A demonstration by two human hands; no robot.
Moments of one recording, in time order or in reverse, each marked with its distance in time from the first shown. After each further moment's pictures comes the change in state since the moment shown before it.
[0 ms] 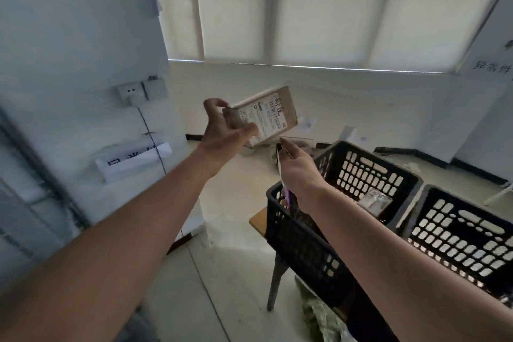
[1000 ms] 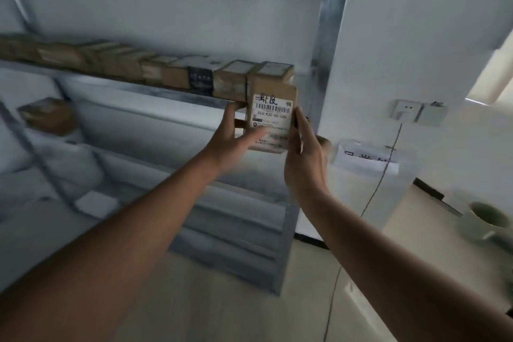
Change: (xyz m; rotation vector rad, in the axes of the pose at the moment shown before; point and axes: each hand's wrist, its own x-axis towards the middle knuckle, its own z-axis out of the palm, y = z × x) left_hand -0.358 0.044 -0.314 0.308 0.841 -0.085; right_hand -0.261 -0.111 0.286 0.176 -0.737 -0.657
